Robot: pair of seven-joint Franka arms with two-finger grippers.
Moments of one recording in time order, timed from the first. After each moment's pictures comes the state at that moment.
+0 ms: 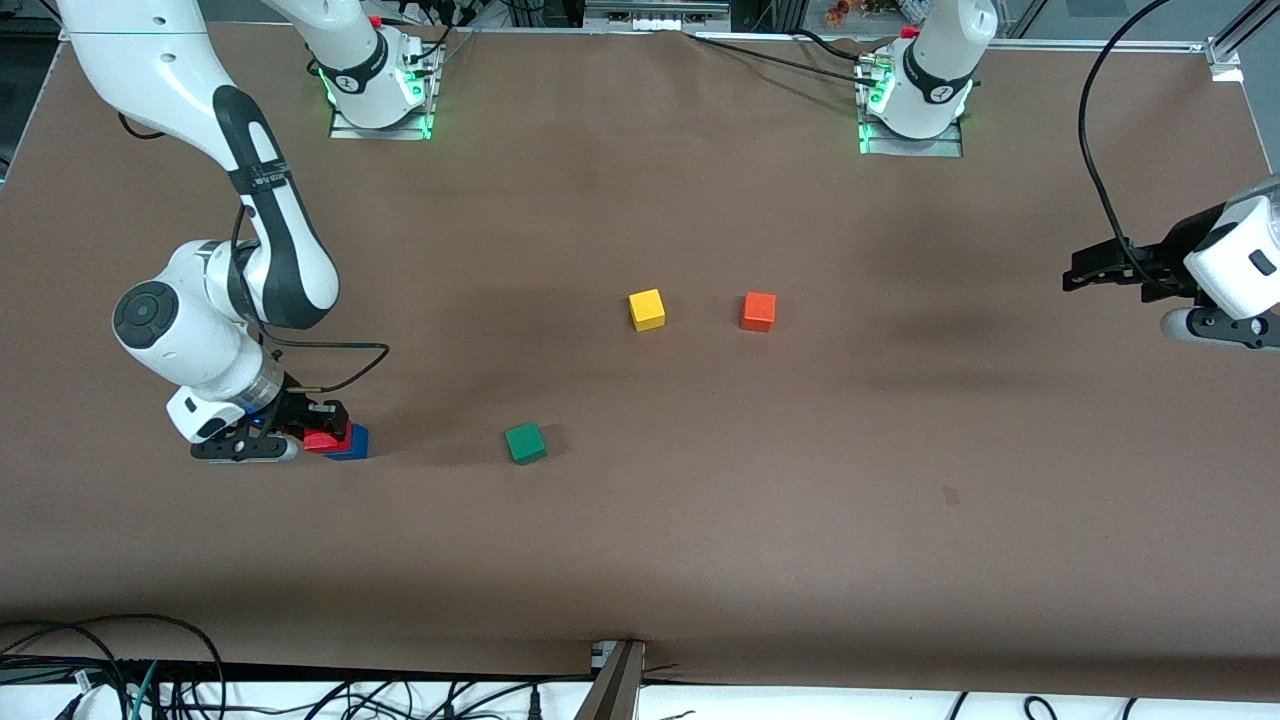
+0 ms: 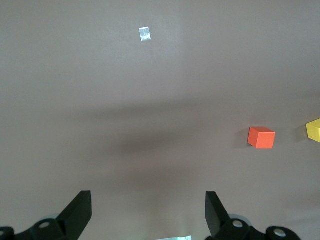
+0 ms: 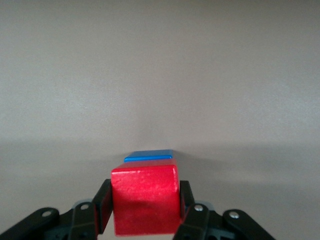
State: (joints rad) left arm -0.08 0.17 0.14 -1.49 -0.10 1.49 0.14; right arm 0.19 0.52 -0.13 -1.85 0.18 2.53 -0.07
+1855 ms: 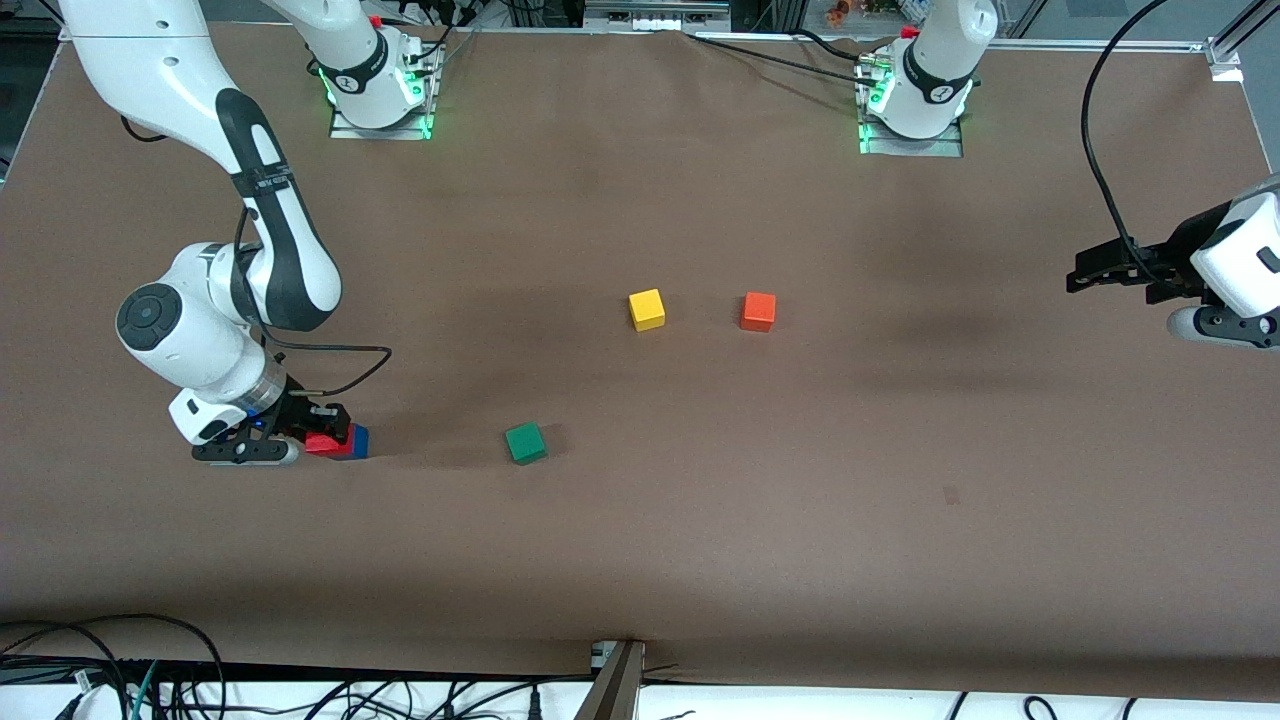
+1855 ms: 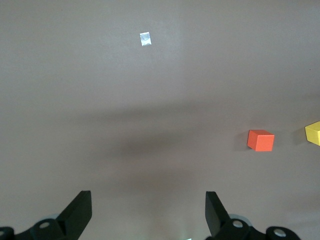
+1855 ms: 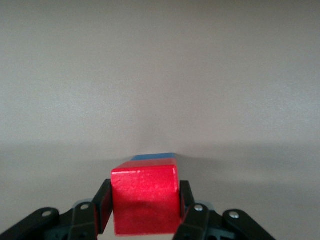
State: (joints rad) left arm -0.08 0.17 0.14 -1.48 -0.10 1.49 0.14; right arm 0.19 0.53 -0.13 -1.84 0.18 2.54 -0.05
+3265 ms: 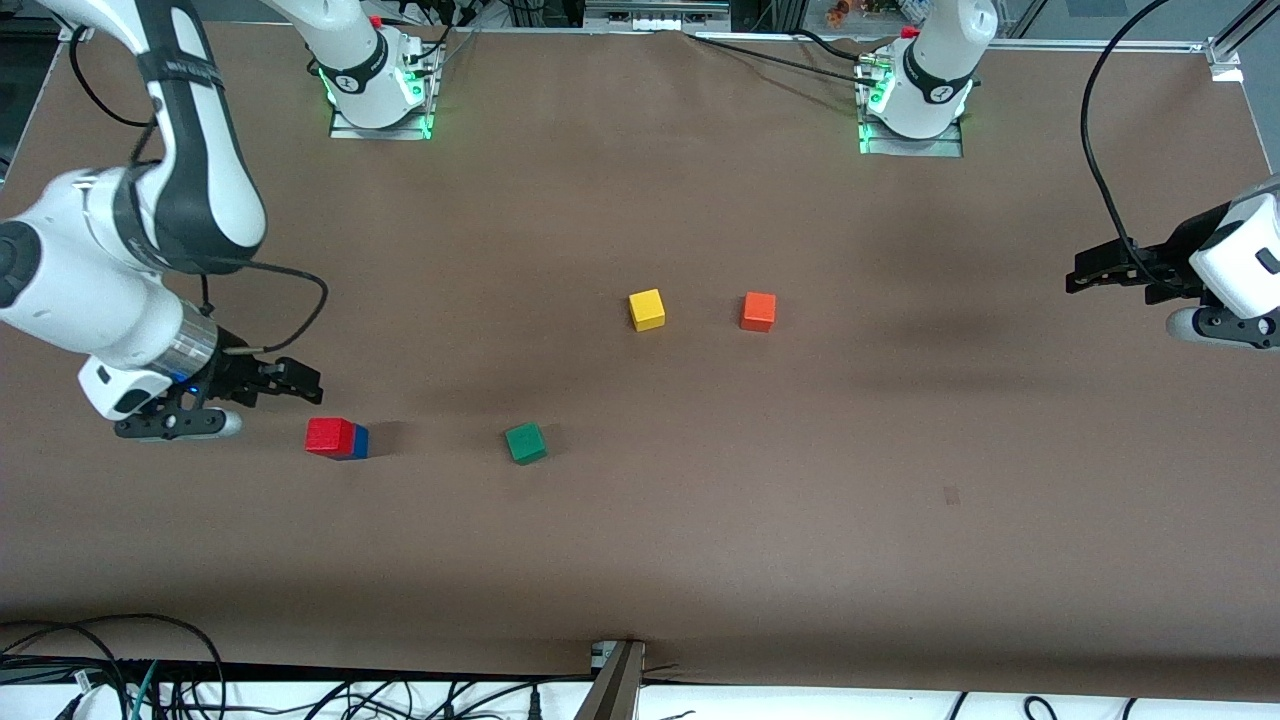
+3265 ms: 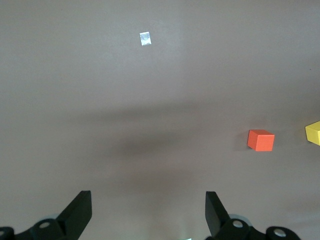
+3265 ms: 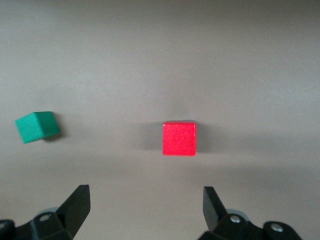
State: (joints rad) left arm -0.08 0.18 0.14 -1.48 -0.10 1.49 0.14; right arm 0.19 0.31 -0.14 -1.69 0.17 2.06 -0.04
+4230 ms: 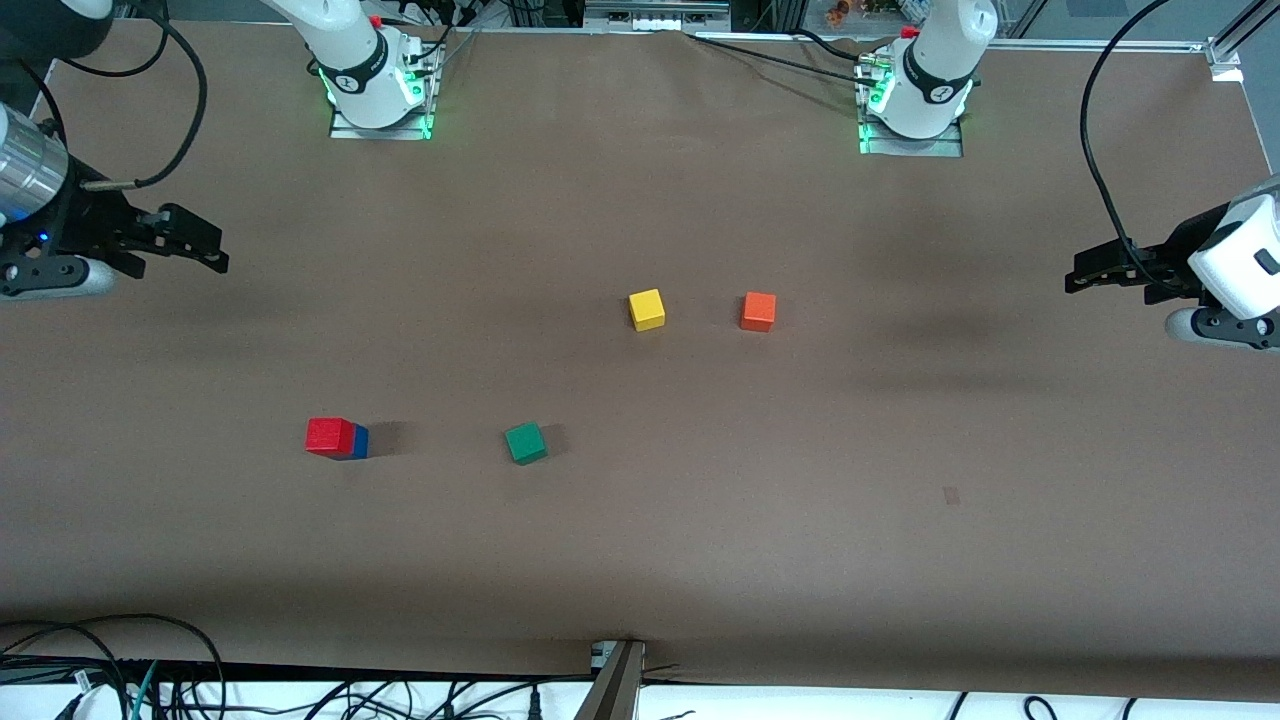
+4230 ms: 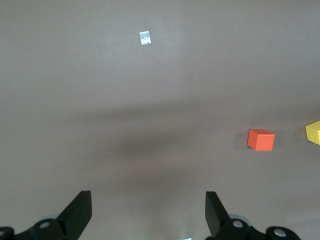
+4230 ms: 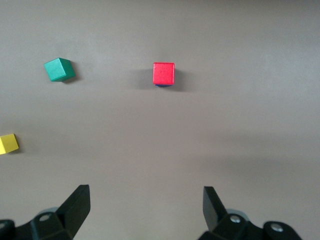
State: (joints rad) left arm -0.08 0.18 0.14 -1.48 -0.10 1.49 0.14; right arm 0.19 0.06 -0.14 -1.56 0.06 1.58 -0.01
